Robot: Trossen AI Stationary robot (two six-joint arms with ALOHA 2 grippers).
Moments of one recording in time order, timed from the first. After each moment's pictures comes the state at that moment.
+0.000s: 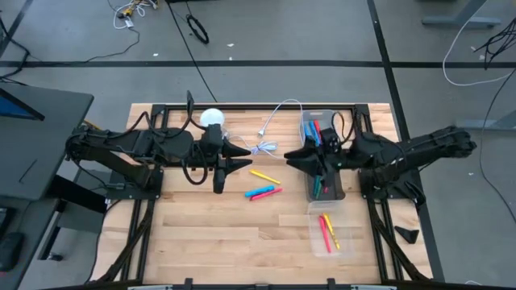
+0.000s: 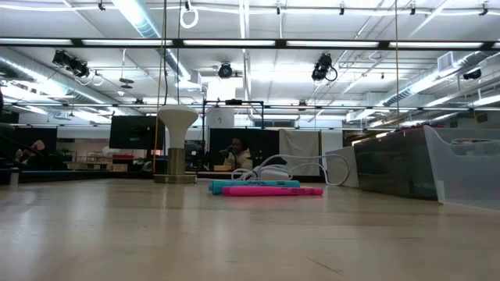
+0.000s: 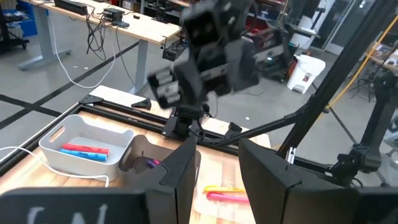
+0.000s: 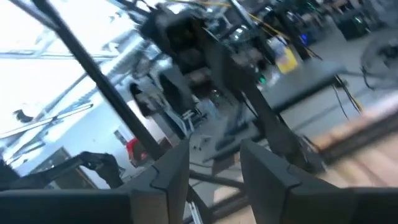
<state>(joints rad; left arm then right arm) -0.23 1.32 1.50 -0.37 -0.32 -0.34 0.18 1.09 0.87 0.40 0.09 0.60</state>
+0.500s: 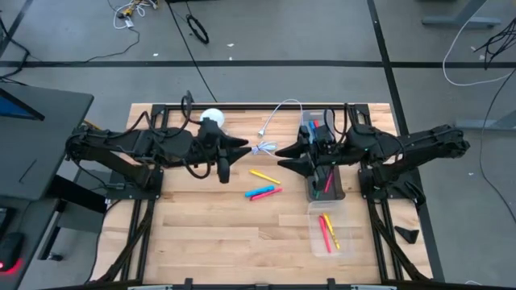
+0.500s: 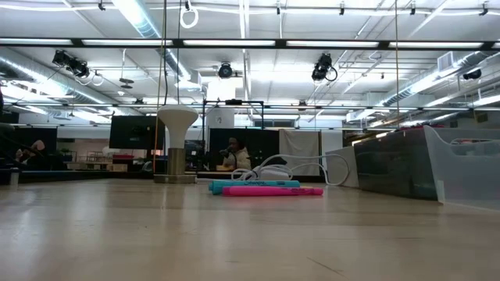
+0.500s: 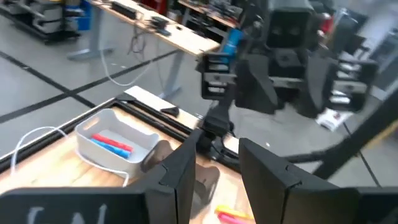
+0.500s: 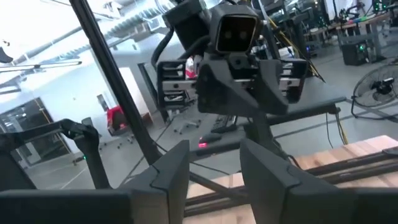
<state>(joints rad) -0.23 1.32 1.50 -0.37 -0.49 -0.49 0.17 1.20 1.13 0.19 0.04 0.36</state>
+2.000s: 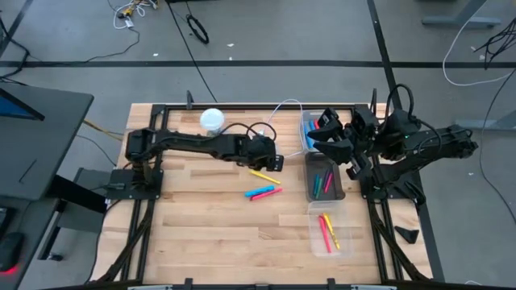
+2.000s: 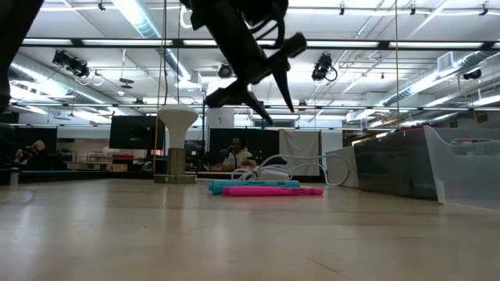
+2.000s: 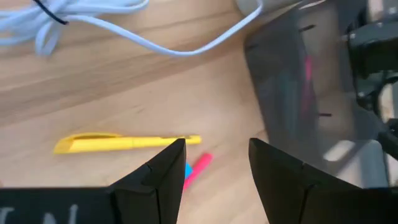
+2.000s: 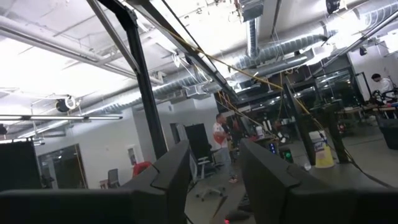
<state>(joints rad) 0.06 1.91 1.50 -0.51 -0.09 -1.20 0.17 1.06 1.13 0.39 -0.02 0.28</state>
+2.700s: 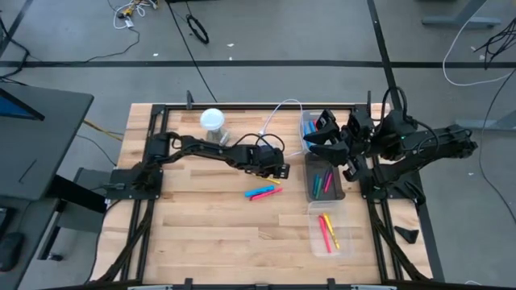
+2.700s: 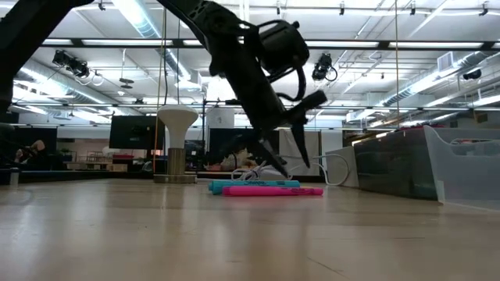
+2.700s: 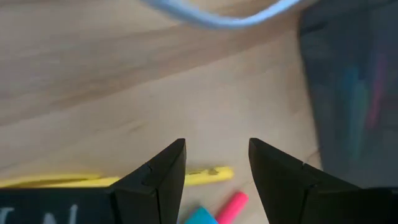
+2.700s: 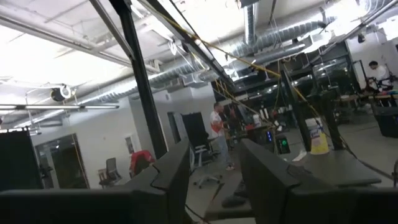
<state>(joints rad) 0.06 2.13 1.50 -0.33 -0.08 -1.22 0.17 1.06 1.13 0.33 -0.02 0.28</state>
